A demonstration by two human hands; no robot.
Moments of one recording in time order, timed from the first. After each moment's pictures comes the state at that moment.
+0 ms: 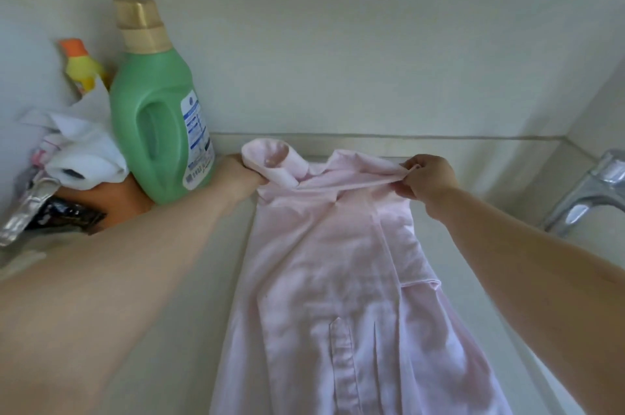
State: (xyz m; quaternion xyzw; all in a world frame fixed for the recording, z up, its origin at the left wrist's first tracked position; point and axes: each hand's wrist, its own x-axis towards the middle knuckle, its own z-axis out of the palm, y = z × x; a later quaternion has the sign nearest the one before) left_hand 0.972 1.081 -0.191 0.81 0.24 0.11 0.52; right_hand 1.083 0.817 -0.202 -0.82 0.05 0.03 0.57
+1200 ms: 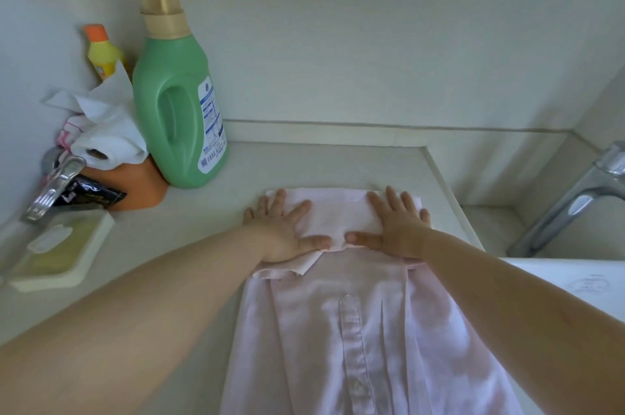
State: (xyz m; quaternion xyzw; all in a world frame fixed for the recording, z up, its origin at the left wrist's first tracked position) left_hand 0.930 1.045 -0.257 0.97 0.11 -0.17 0.10; right_hand 1.013 0.829 -0.254 -0.97 -0.16 0.17 0.07
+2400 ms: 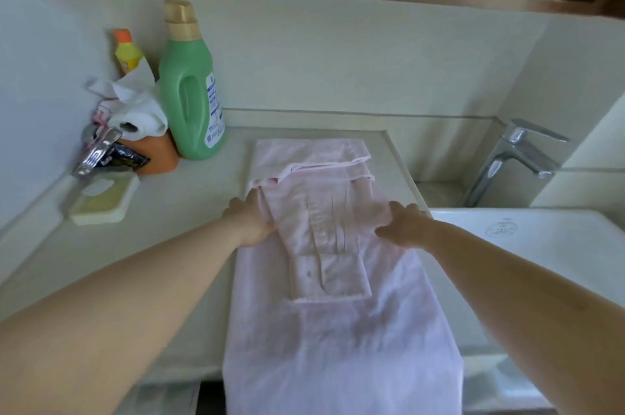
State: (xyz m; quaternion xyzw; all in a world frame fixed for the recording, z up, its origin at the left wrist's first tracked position) left_hand 0.805 1.019 -0.236 0.95 0.23 -0.09 0.21; right_hand 0.866 0.753 -0.199 -0.97 -0.06 0.21 0.07
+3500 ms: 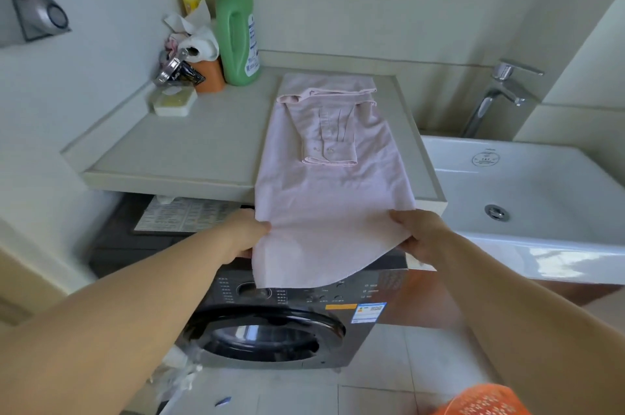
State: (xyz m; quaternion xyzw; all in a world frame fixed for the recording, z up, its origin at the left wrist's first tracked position) left_hand 0.537 0.911 -0.265 0.74 0.34 -0.09 0.57; right_hand 0.657 0.655 -0.266 -0.69 0.19 0.24 0.66
